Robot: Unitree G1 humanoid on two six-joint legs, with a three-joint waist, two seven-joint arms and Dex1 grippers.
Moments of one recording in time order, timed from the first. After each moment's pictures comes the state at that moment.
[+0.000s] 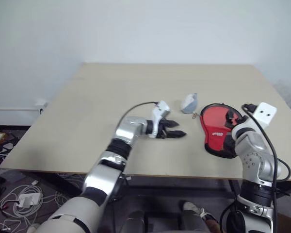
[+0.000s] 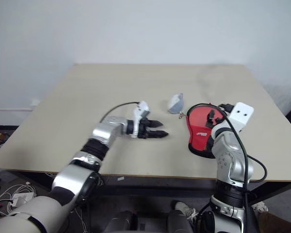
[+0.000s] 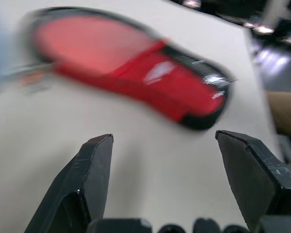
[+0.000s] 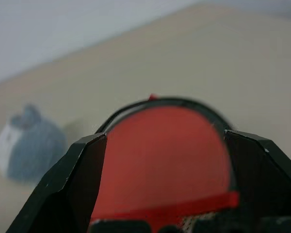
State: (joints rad) left arm -0.89 0.19 -0.13 0.74 -0.13 0.39 -1.11; right arm -0.38 -0.11 -0.31 -0.20 0.29 0.77 -0.18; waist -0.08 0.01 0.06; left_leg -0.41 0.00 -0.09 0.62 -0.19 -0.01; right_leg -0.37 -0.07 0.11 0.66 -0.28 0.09
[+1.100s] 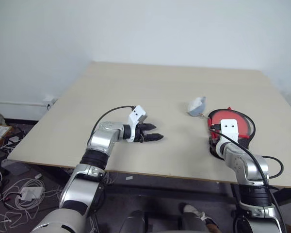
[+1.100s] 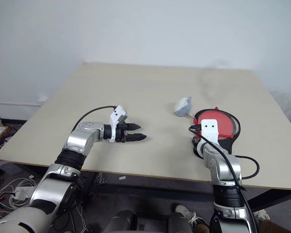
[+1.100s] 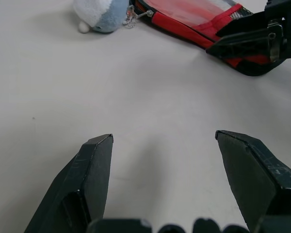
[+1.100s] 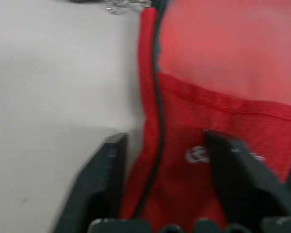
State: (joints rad) left arm -0.71 0.32 -0.14 0.55 -0.14 0.45 -1.08; right arm -0.34 -0.21 -0.12 -0.14 0.16 1.09 -0.07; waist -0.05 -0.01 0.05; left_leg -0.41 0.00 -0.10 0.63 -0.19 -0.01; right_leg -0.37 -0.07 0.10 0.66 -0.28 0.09
